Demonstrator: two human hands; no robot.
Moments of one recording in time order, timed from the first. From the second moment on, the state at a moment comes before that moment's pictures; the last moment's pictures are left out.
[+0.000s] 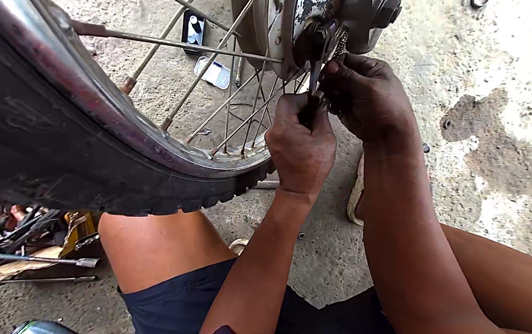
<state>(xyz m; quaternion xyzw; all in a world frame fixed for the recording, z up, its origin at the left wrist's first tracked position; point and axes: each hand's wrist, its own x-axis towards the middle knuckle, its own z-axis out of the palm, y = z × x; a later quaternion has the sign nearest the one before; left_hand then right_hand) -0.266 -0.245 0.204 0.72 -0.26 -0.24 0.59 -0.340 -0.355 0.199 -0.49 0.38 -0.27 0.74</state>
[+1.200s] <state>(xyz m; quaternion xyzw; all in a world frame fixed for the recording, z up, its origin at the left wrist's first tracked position) -0.258 -0.261 0.198 0.74 -0.37 -0.20 0.52 -0.345 -0.362 0.199 -0.57 0.38 -0.25 0.68</state>
